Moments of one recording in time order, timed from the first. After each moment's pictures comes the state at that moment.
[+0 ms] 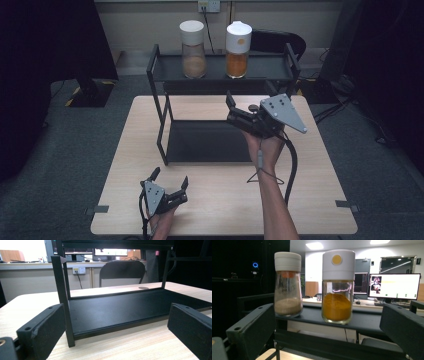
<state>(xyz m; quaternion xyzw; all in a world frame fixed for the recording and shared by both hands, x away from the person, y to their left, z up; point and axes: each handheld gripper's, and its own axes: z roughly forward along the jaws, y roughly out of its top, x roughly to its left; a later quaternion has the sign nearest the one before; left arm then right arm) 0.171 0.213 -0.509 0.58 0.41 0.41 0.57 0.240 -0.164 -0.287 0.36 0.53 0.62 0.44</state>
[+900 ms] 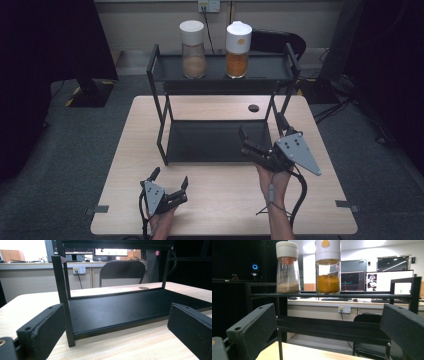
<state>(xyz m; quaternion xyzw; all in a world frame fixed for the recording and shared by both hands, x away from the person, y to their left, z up) 0.171 0.213 -0.509 0.58 0.42 0.41 0.57 0.191 -0.187 -0.343 0.37 0.51 0.63 0.45</state>
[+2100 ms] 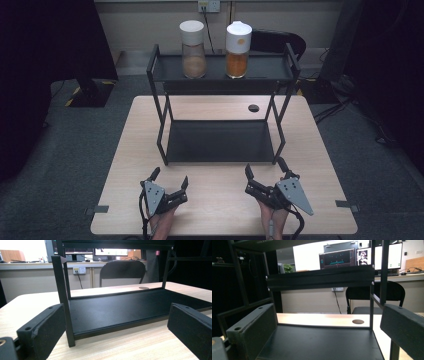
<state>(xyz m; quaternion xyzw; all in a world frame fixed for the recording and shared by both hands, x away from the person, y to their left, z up) 0.171 0.213 -0.509 0.58 0.42 0.41 0.57 0.155 -0.201 -0.453 0.43 0.52 0.61 0.42</state>
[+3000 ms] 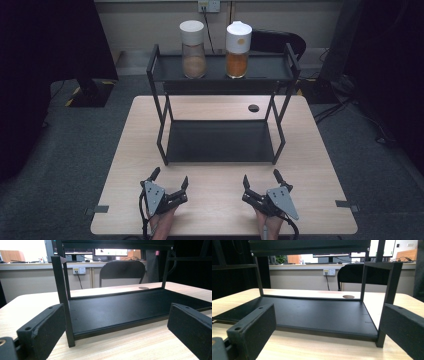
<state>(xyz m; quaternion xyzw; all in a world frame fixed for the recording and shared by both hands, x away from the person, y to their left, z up) 0.171 0.213 -0.509 0.58 0.41 0.41 0.57 0.158 -0.193 -0.504 0.45 0.55 0.55 0.44</state>
